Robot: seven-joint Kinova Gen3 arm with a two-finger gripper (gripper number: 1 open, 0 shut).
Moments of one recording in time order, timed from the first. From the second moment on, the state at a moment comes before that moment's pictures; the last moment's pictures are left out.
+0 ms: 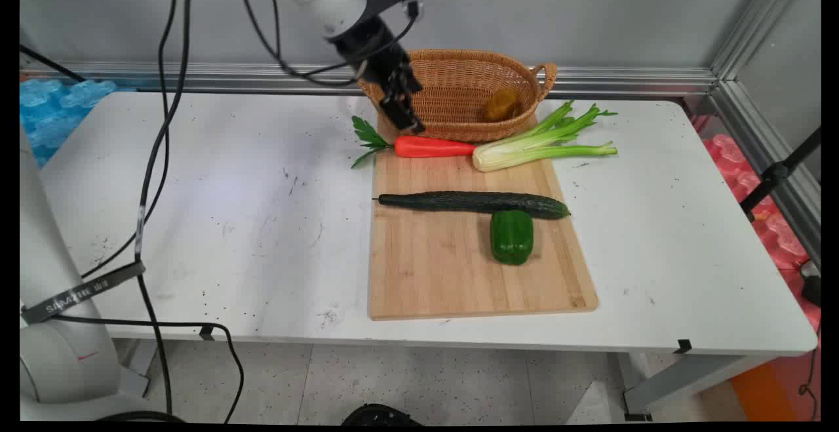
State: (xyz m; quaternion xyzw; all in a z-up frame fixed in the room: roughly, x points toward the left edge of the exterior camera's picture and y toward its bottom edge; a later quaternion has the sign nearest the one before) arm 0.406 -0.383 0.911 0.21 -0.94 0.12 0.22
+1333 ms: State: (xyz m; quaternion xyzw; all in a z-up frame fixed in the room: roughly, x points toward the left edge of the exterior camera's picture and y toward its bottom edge) arm 0.347 -0.565 0.864 0.23 -0.92 0.17 0.24
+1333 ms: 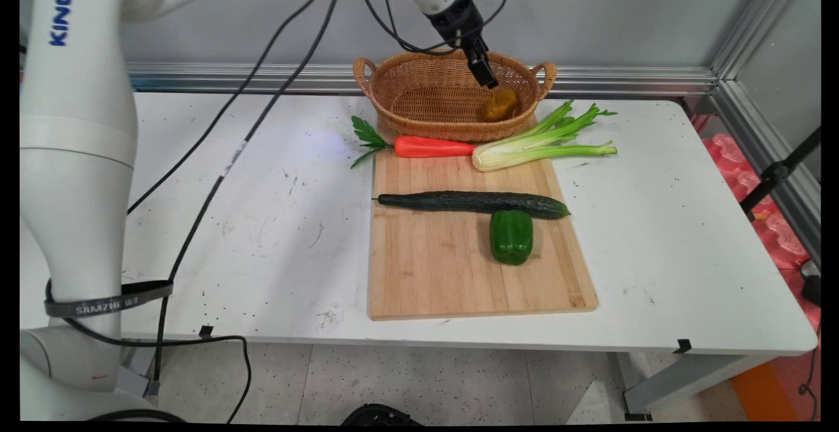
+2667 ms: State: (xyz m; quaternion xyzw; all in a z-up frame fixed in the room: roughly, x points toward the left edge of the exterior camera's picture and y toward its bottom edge) arm 0.308 -0.598 0.798 0.26 -0.92 0.14 0.24
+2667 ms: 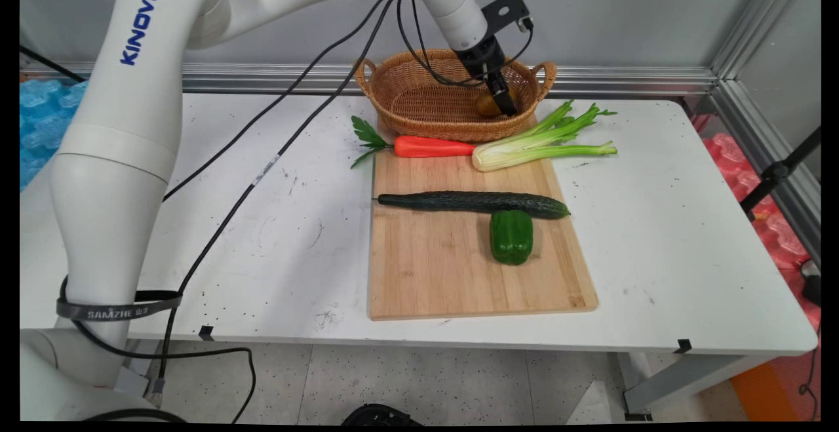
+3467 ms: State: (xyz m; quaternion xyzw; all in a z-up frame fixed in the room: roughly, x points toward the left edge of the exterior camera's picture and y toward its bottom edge) arm 0.308 -0.600 0.789 0.26 -0.92 0.14 0.24
